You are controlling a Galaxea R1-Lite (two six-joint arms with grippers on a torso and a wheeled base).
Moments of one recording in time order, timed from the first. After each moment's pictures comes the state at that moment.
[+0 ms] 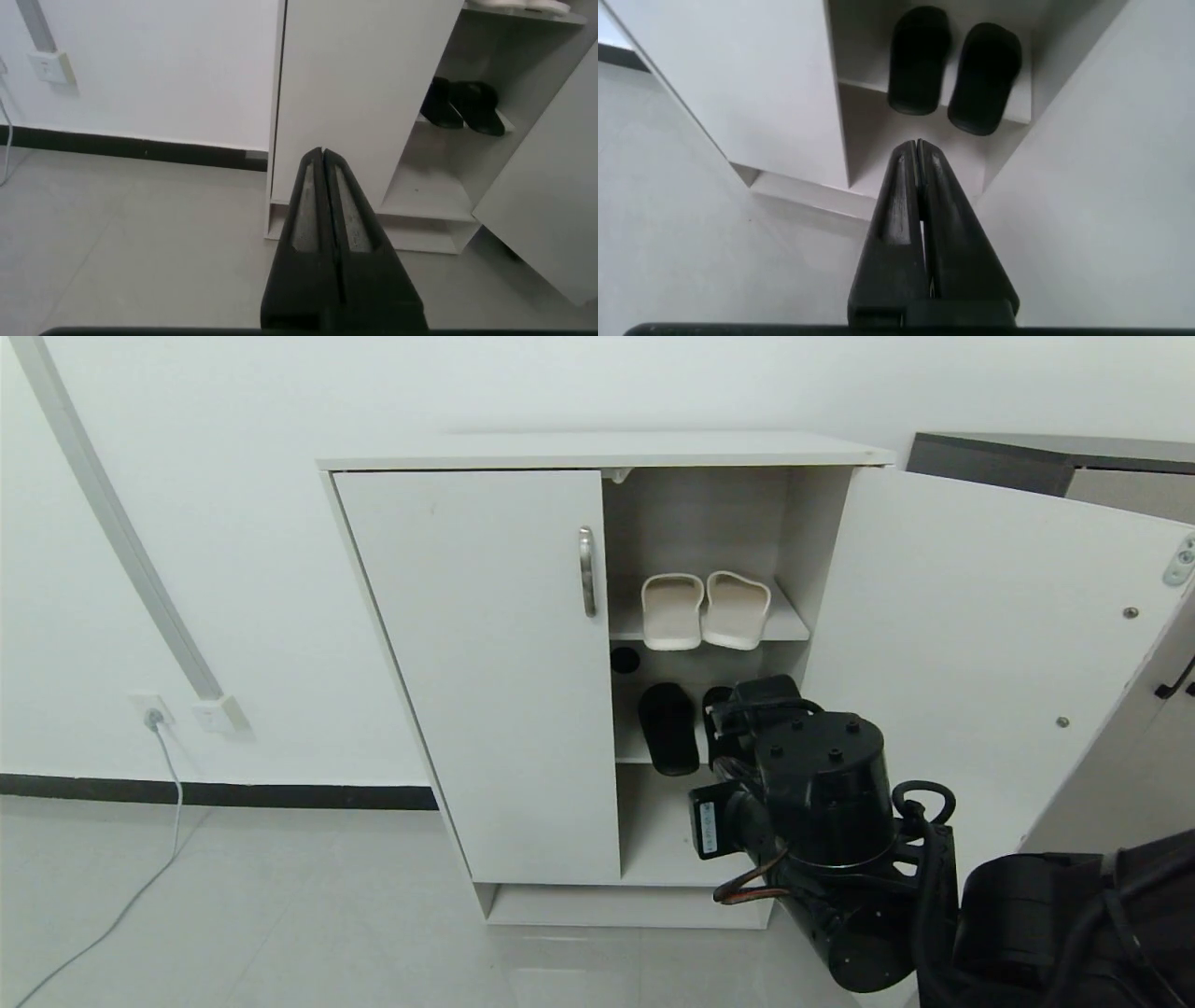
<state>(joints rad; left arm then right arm) 0.00 0.00 0.00 0.00 0.05 -0.11 0.93 1.85 -0.90 -0.67 -0.71 0.16</state>
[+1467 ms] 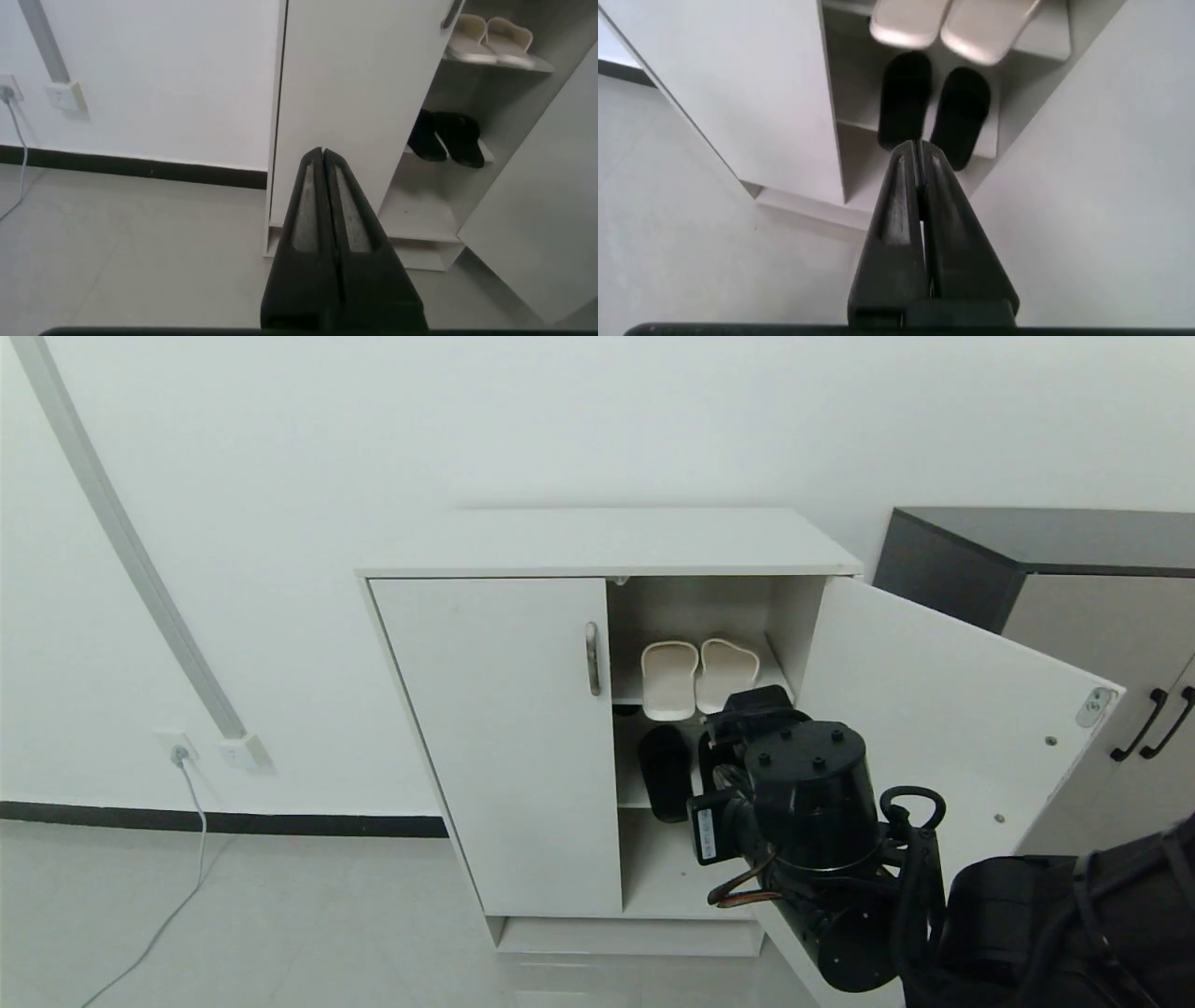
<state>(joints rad) 0.00 0.00 0.00 0.00 0.05 -0.11 0.93 1.87 -0.90 -0.67 -0.71 0.15</state>
